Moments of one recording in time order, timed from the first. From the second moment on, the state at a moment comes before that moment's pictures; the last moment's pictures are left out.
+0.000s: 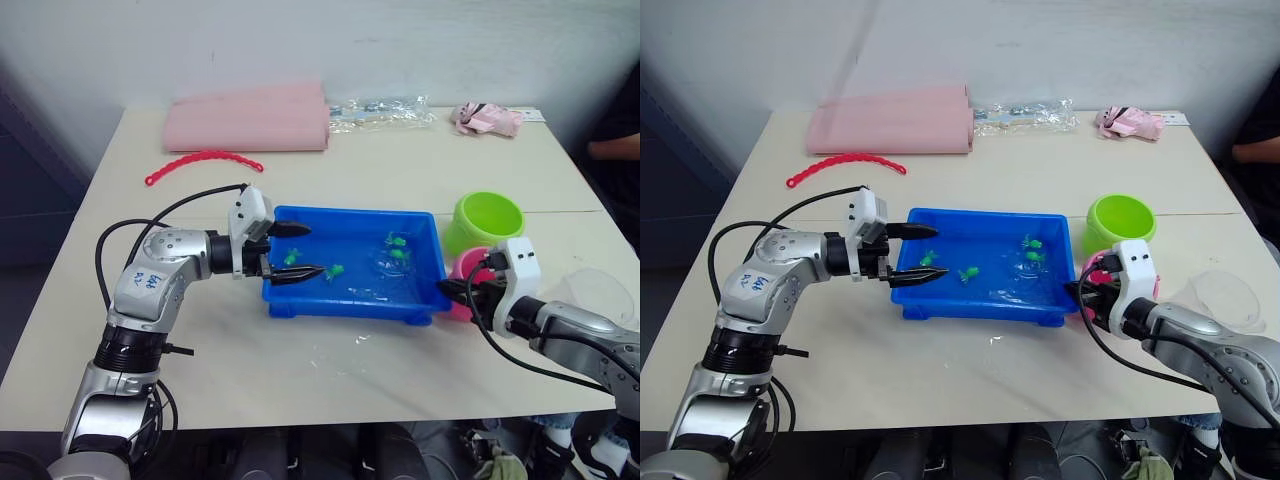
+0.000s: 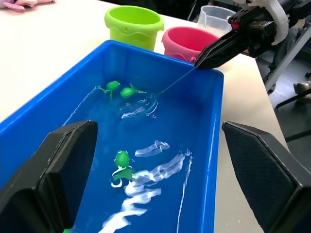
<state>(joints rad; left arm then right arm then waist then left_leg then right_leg) -0.61 0.53 -0.06 -0.06 -0.37 0.57 -1.01 -0.13 -0.82 -0.21 -0.43 1.13 0.98 0.07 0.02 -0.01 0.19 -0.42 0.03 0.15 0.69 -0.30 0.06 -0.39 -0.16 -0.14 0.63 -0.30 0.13</state>
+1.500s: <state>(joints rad) -0.82 0.32 -0.13 0.15 -0.36 0.44 -1.04 0.19 -1.24 -0.42 -0.29 -0.10 0.12 0.48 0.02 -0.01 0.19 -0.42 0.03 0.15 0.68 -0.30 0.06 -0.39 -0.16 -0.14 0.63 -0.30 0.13</state>
